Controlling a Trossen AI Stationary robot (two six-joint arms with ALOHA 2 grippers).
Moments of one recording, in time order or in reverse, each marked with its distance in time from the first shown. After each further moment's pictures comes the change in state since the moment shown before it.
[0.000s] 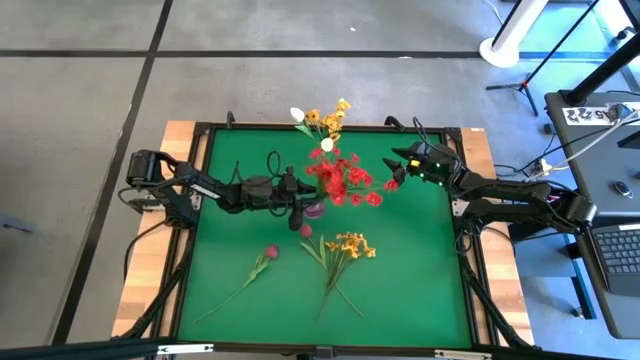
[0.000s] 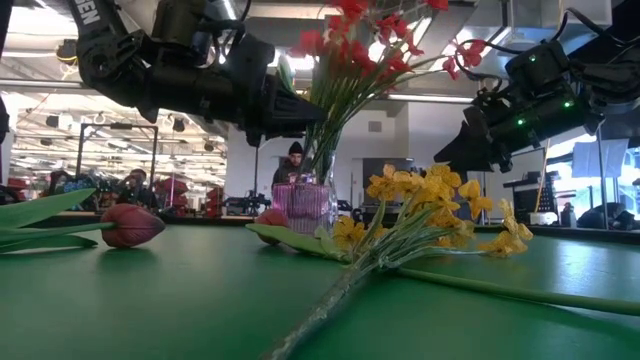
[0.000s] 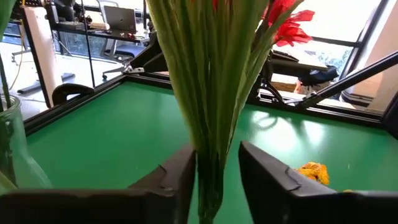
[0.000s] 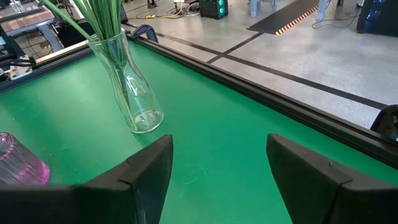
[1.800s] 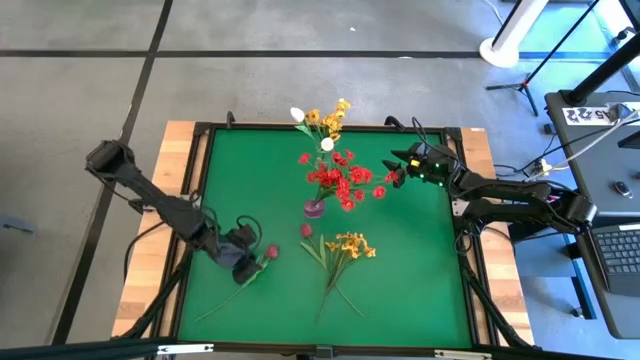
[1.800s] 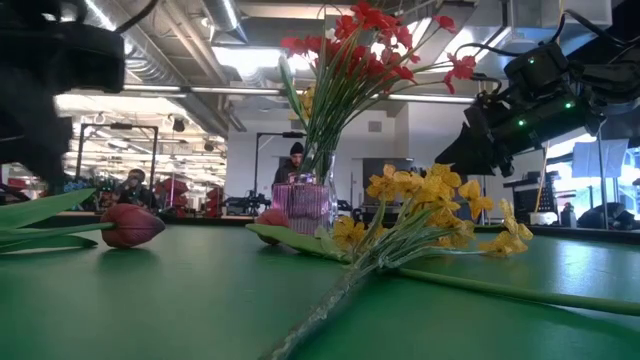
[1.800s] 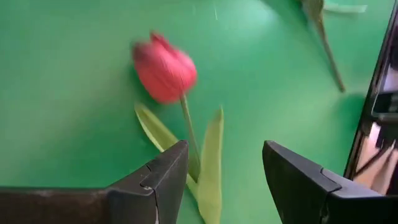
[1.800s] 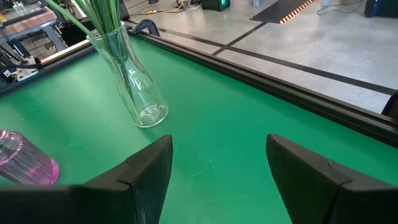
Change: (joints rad) left arm -0.673 -0.455 0.000 -1.269 -0.084 -1.108; right arm 0.000 0.000 0.000 -0.028 -0.020 0.049
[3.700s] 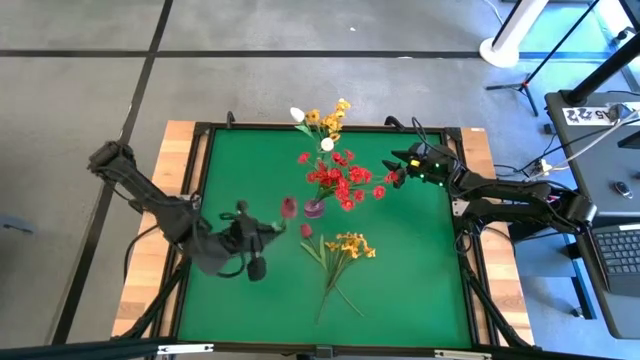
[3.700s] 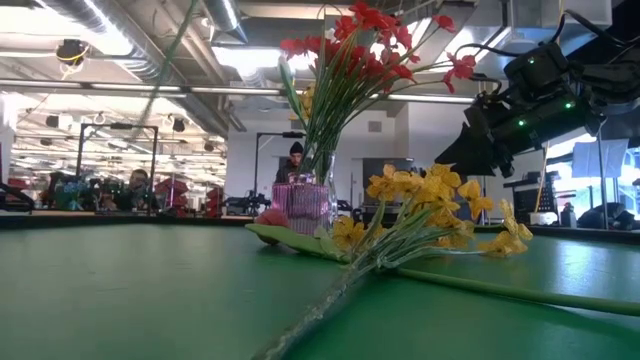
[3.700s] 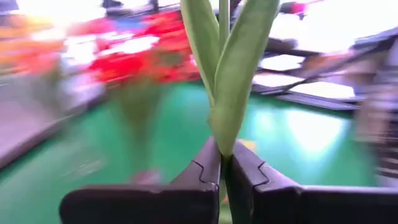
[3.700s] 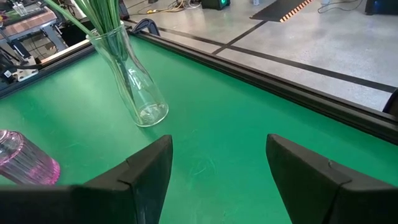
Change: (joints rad) left arm -0.058 0.049 0.428 0.059 -0.765 0.773; right arm 0.000 0.000 0.000 -0.003 0.000 0.007
